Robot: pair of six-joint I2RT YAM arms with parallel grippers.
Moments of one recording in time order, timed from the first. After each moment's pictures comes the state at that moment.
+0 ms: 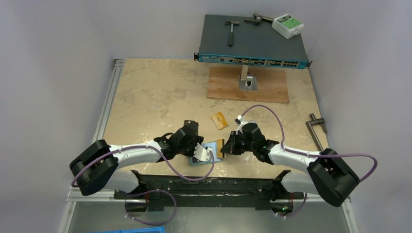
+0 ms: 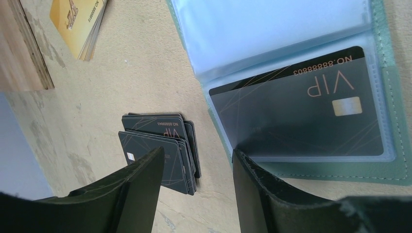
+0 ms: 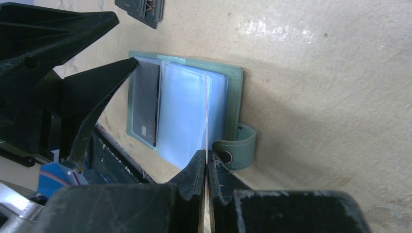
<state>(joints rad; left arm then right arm) -0.91 1.34 0.54 -0.05 -0.01 1.03 0.68 1.23 0.36 0.17 -0.28 0.76</state>
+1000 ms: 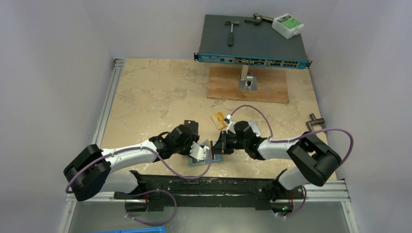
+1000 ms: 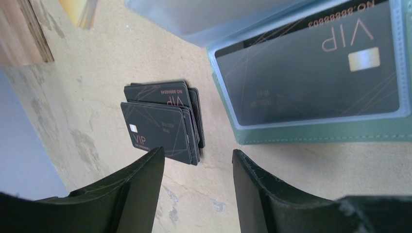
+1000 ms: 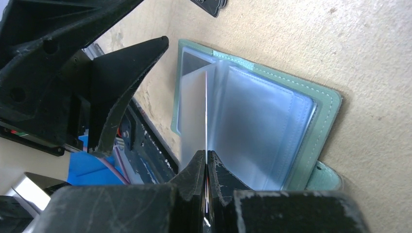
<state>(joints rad) -0.88 1.26 0.53 -0.12 -0.06 1.05 0.72 1.46 0.40 0.44 -0.47 0.88</state>
